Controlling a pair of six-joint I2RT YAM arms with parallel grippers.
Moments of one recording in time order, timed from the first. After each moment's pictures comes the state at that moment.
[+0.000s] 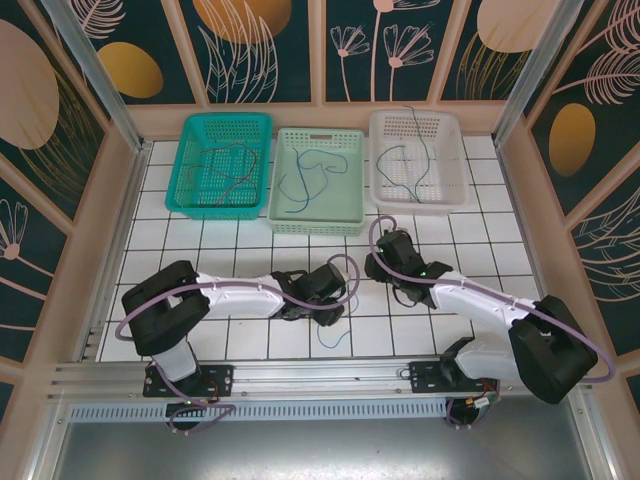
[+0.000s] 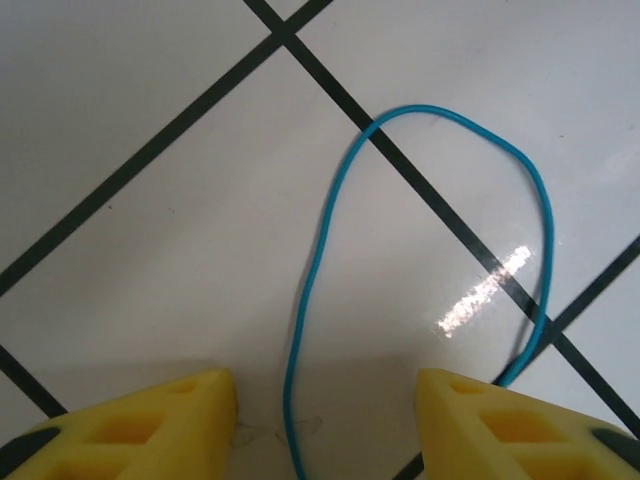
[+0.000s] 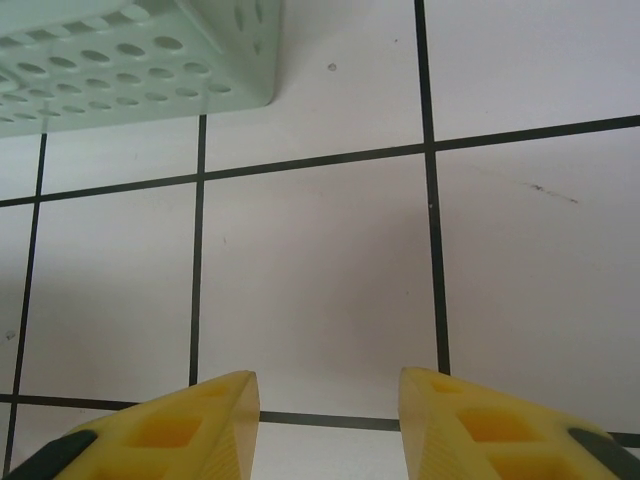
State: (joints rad) left arm -1.10 1.72 0.88 -0.27 -0.07 -0.38; right arm 0.65 1.21 0.54 -0.20 0.16 0.65
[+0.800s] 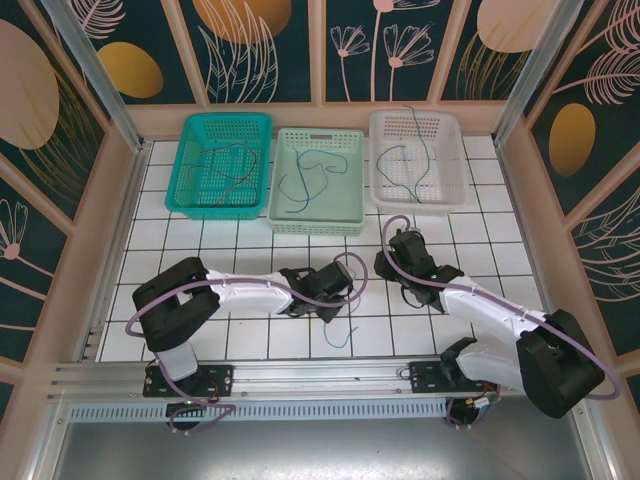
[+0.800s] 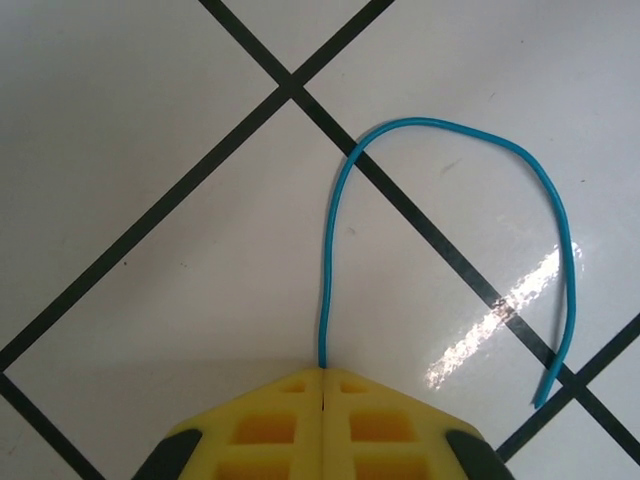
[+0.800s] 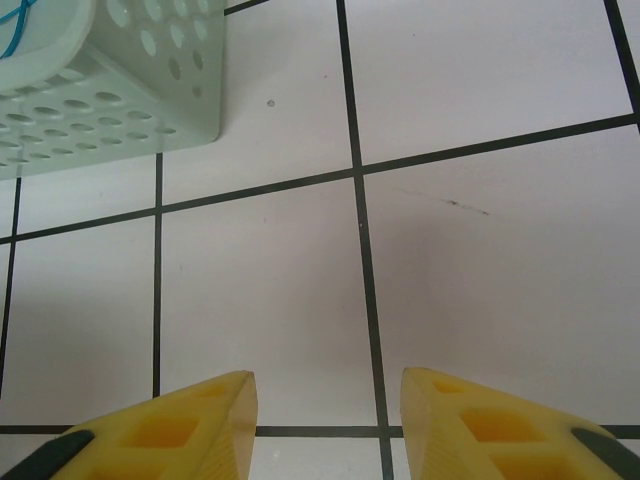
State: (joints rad) left arm -1.10 1.77 0.94 -0.28 -0.13 -0.36; right arm 0.58 1.14 0.50 -0.20 0.15 0.65
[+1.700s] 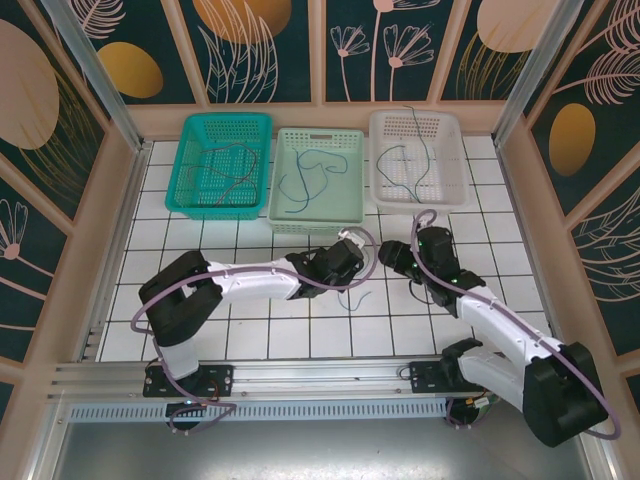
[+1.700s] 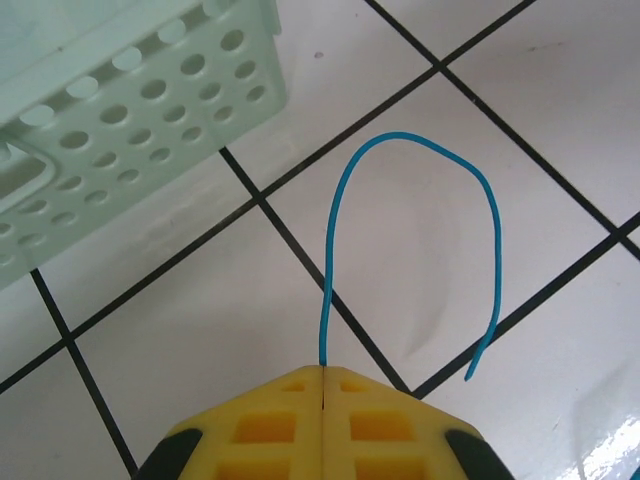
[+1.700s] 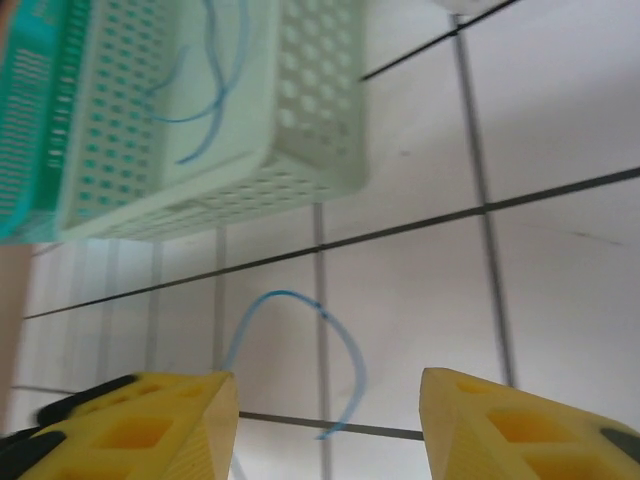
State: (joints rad) left arm -1.06 1.79 1.09 -0.17 -0.35 -0.30; right arm 0.40 0.99 0.45 -0.04 -0.27 0.77
